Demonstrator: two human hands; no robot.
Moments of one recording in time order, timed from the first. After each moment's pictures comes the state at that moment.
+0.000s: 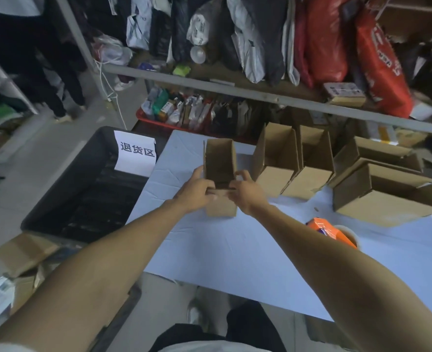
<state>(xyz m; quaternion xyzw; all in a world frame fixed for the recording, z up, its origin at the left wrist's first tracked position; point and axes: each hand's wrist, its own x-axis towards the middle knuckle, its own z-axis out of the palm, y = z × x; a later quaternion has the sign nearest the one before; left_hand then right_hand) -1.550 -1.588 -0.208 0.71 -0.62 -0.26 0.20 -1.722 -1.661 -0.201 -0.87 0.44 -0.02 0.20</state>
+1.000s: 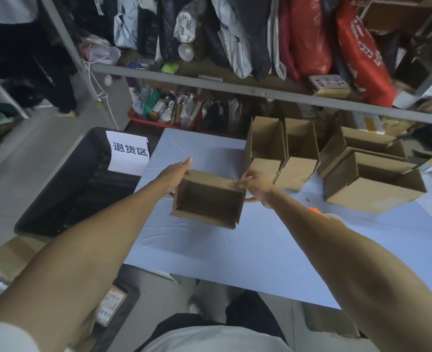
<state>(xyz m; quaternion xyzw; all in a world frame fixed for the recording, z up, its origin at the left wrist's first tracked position) -1.524 -1.591 -0.185 0.77 -0.38 -0.46 0.24 -1.767 -1.673 -0.195 -0.58 0.56 -0.12 0.58</state>
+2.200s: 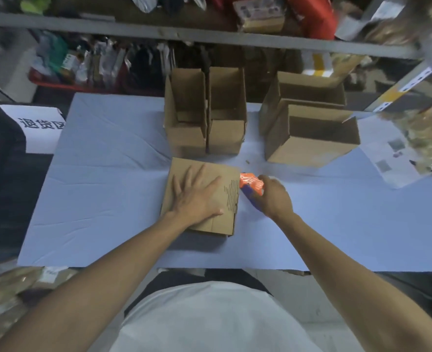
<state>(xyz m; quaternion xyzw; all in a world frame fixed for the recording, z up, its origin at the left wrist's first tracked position) -1.796 -1.627 -0.261 0.68 -0.70 -0.21 -0.06 -2.017 -1.683 -0.273 -0.70 0.68 -0.04 0.21</state>
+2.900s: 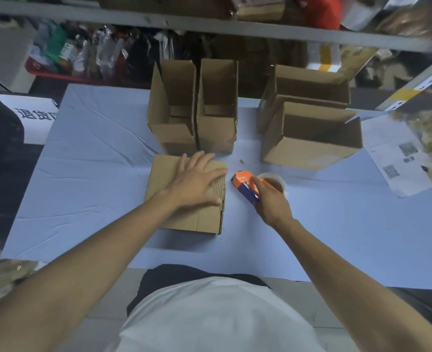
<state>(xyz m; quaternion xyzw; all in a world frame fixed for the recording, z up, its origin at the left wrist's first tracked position) -1.812 -1.680 -0.258 0.62 -0.76 -0.19 -0.04 -2.061 -1.697 -0.304 -0.78 0.58 0.04 0.23</state>
